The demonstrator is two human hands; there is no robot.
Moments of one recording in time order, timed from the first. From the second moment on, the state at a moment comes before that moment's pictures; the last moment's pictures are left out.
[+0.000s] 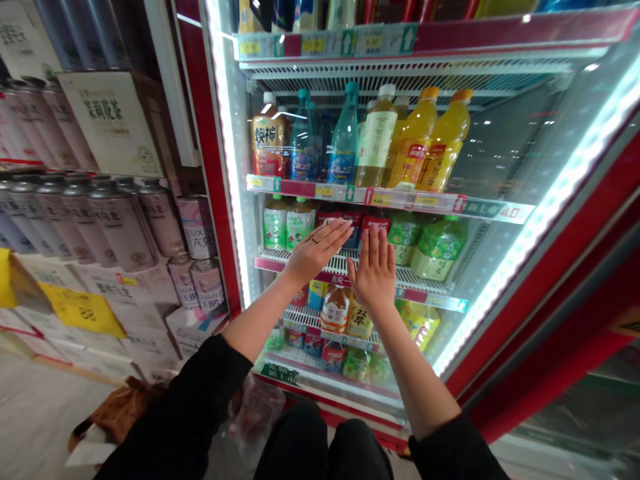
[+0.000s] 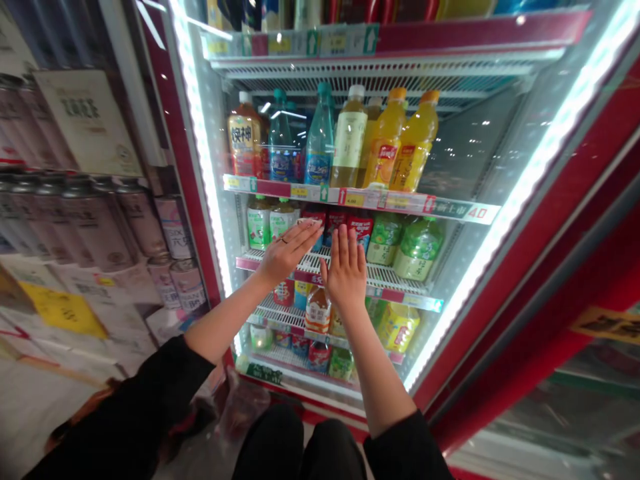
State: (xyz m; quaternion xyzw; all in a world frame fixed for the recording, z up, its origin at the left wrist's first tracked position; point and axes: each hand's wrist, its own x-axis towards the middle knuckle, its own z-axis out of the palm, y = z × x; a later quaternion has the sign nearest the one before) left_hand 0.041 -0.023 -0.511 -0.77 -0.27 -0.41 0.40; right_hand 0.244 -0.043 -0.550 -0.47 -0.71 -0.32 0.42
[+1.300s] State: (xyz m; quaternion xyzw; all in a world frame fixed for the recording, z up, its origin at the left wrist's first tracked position) left_hand -0.069 -0.005 -0.509 -0.62 -0.35 -0.60 0.38; right_hand 0.147 -0.047 -0.544 -0.41 -0.74 -0.33 0.41
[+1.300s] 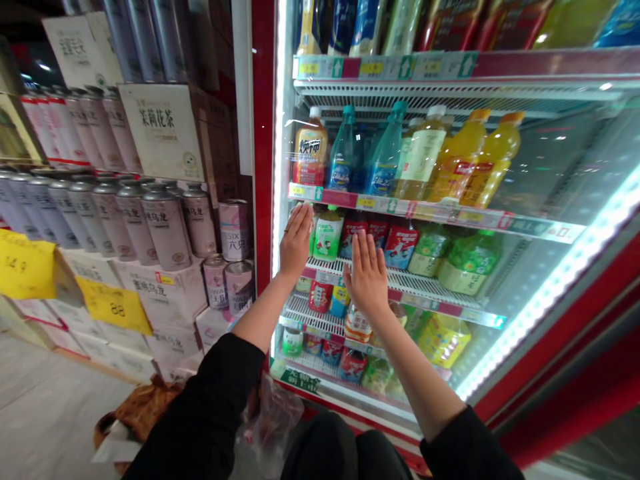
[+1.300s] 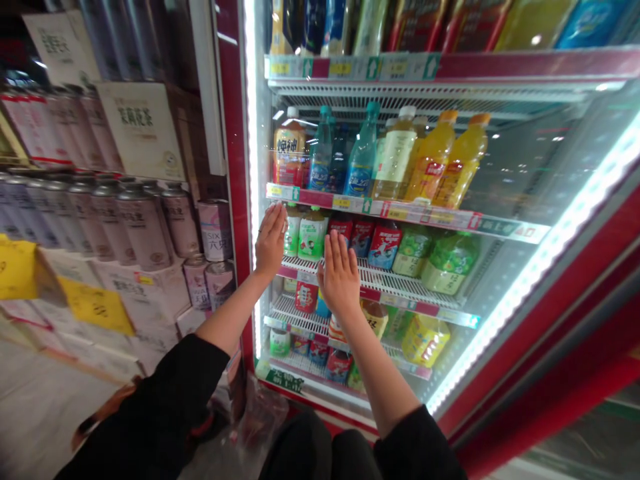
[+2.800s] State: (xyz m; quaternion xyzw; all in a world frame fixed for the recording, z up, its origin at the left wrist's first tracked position) left_hand -0.160 -0.014 -0.522 -0.67 -0.42 -0.47 0.39; right_hand 0.106 -0.029 -0.531 -0.35 -0.76 -0.36 0.42
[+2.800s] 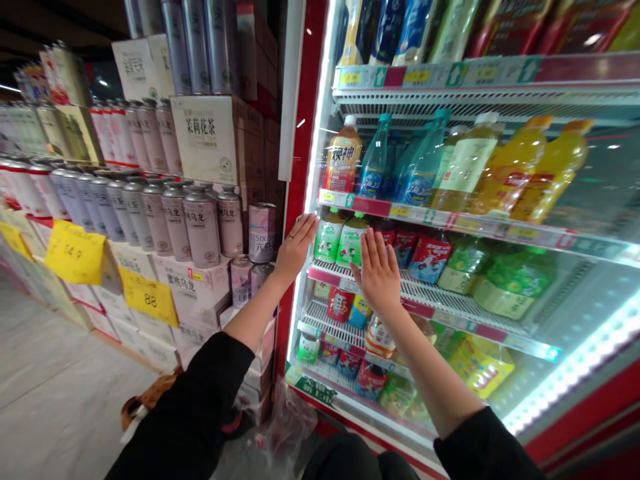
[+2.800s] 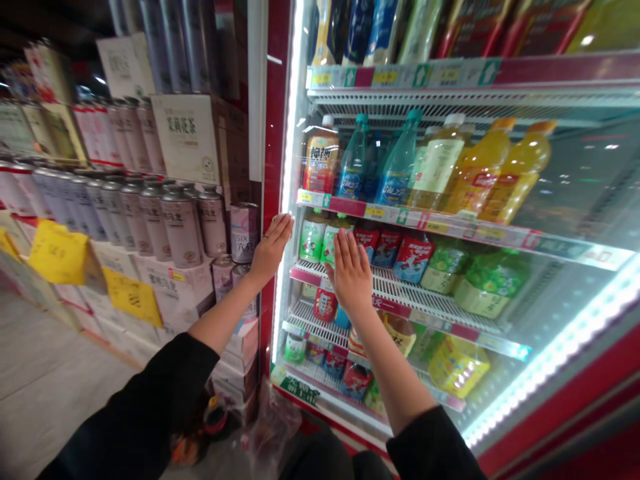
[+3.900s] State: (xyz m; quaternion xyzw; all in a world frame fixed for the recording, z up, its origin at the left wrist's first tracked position) left_hand -0.146 -0.025 -0.546 -0.70 -0.43 -0.49 0.30; right_hand 0.106 -0.030 -0.527 -0.36 -0.79 -0.31 0.39
